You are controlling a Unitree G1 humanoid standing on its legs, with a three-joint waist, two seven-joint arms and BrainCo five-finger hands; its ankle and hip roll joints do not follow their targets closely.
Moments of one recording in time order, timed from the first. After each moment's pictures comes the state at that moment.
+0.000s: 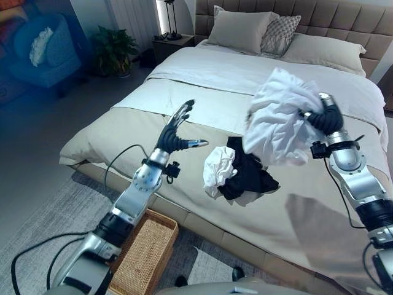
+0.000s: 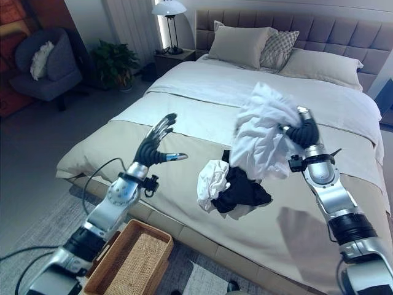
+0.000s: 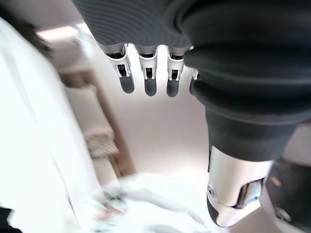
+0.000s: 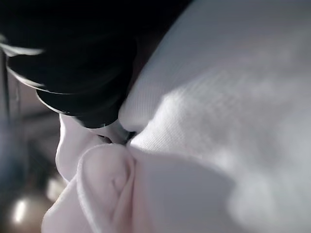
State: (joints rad) left arm -0.44 0.46 -0.43 0.08 -0.19 -0.24 0.13; right arm -0.43 -0.88 0.29 0.24 0.31 -0.18 -0.10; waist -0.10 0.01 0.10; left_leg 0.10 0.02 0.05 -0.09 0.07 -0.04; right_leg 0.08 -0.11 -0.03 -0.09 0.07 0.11
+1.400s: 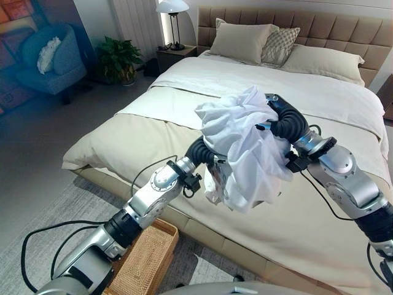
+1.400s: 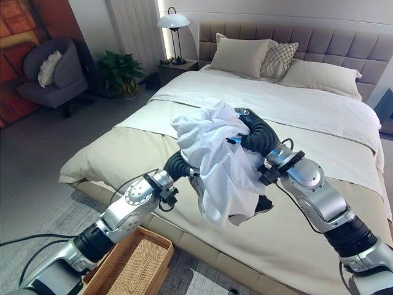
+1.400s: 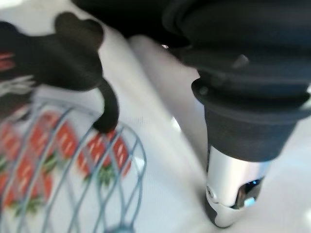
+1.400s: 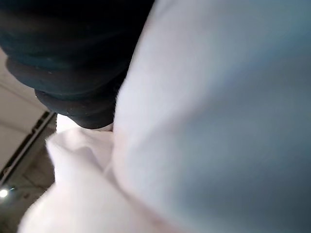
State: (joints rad) left arm -0.47 0.48 -0.69 -0.03 -0.83 -0.10 -0.15; right arm -0.40 -0.89 0.36 -0.22 0.69 -0.17 0.17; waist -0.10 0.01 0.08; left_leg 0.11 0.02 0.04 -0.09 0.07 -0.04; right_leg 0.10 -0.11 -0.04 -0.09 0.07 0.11
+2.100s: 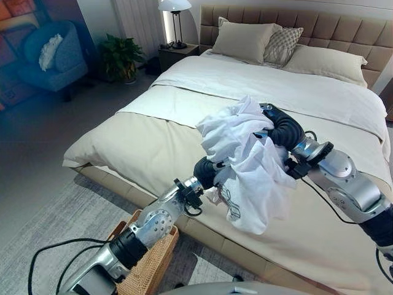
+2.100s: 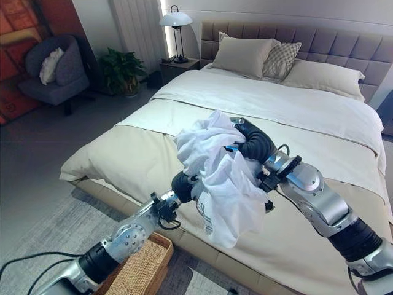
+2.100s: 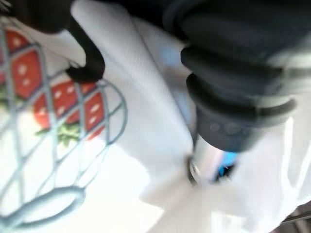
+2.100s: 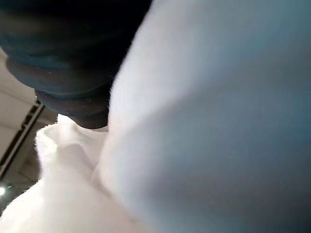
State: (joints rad) left arm -0.30 0.35 -0.64 -0.06 -1.29 -0.01 -0.26; right arm -0.39 -0.93 0.40 -0.23 0.74 -0.17 0.19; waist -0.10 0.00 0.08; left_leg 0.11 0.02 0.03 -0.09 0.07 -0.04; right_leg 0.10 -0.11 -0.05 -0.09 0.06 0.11
